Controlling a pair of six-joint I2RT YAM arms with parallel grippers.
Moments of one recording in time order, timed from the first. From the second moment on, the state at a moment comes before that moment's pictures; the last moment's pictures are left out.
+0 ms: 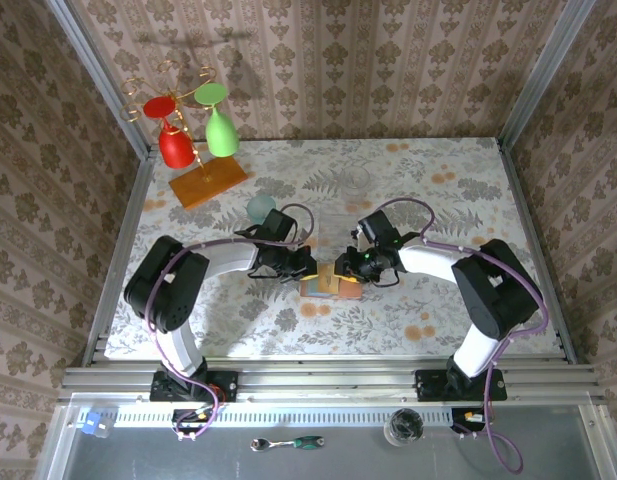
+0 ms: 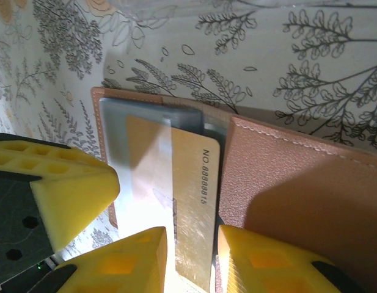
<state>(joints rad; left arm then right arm) -0.64 1.77 0.94 -0.22 0.57 -0.75 0.49 1.70 0.88 -0.24 -0.48 0.74</state>
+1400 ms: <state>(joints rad) -0.64 1.79 0.93 -0.21 0.58 -0.75 0.47 1.77 0.86 -0.14 -0.56 0.77</state>
